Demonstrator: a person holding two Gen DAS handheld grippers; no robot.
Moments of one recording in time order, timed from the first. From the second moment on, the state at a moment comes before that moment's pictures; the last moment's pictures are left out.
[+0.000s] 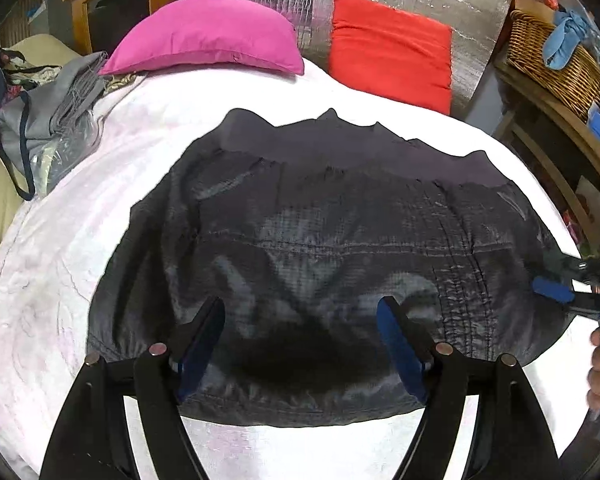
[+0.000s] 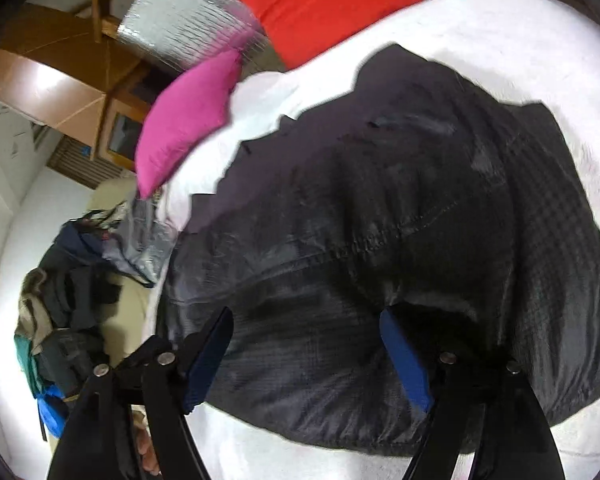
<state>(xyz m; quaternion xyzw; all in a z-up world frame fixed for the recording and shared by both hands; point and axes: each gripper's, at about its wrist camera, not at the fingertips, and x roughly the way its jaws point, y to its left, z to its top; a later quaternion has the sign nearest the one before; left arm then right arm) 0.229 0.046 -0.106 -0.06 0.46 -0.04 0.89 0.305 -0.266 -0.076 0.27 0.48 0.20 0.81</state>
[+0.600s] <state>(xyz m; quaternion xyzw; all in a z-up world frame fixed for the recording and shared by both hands) 0.233 0.134 -0.110 -0.13 0.45 -0.03 0.88 0.293 -0.403 -0.073 0.30 0.48 0.11 0.82</state>
